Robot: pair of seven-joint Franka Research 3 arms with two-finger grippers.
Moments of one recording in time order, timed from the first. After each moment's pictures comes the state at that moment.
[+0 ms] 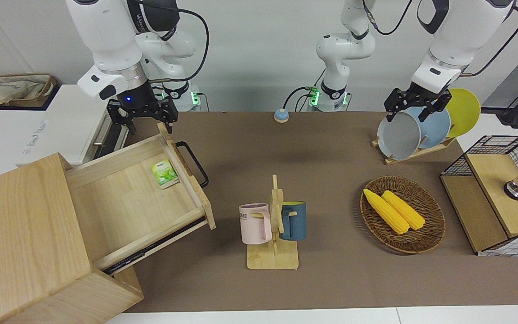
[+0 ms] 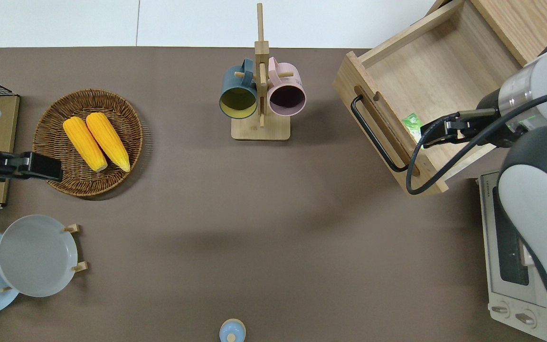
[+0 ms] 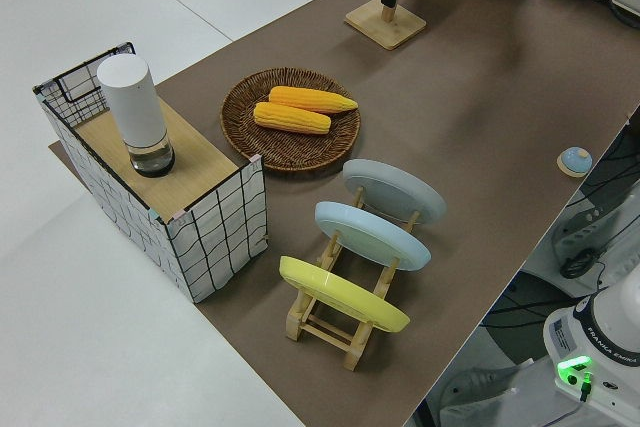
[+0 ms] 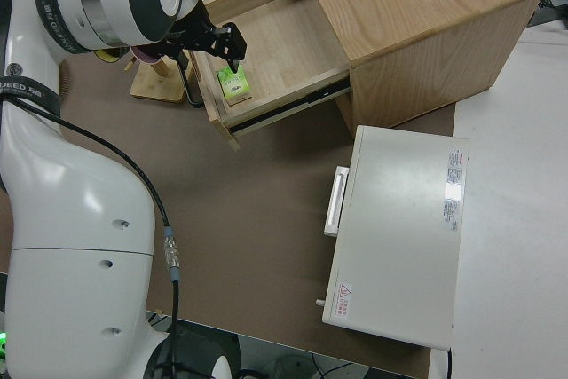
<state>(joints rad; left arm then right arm) 0.03 0.04 -0.06 -1.51 0.00 1.52 0.02 -0.01 0.20 0.18 -1.30 -0.03 1.51 0.15</state>
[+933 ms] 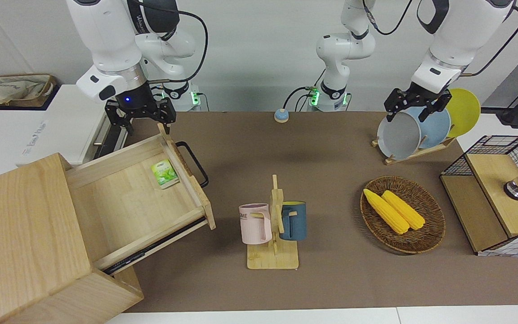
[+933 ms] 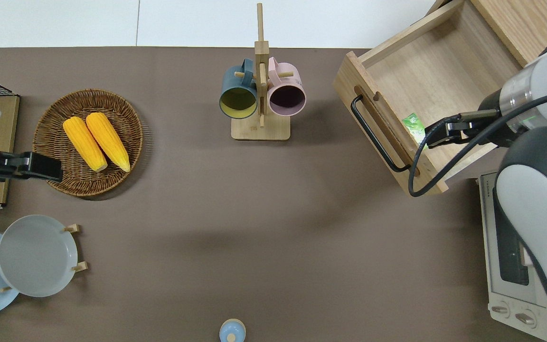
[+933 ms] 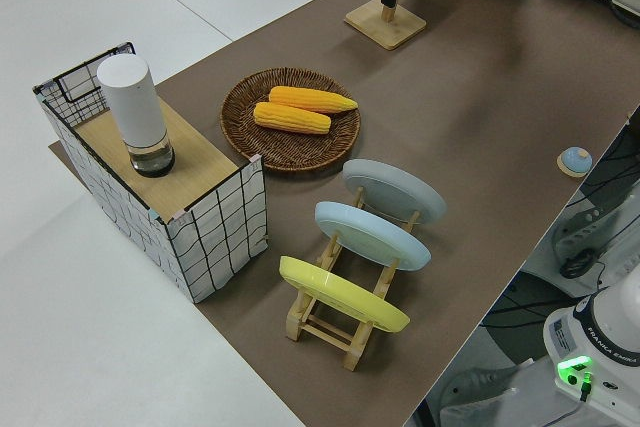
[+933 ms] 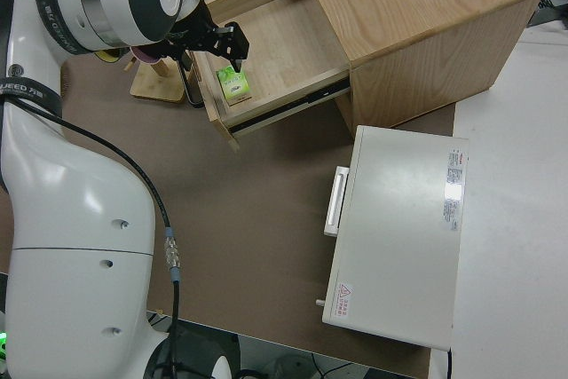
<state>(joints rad) 0.03 0.04 -0.06 -1.51 0.00 1.52 0.02 -0.01 0.20 0.18 -1.30 -0.05 1.51 0.12</state>
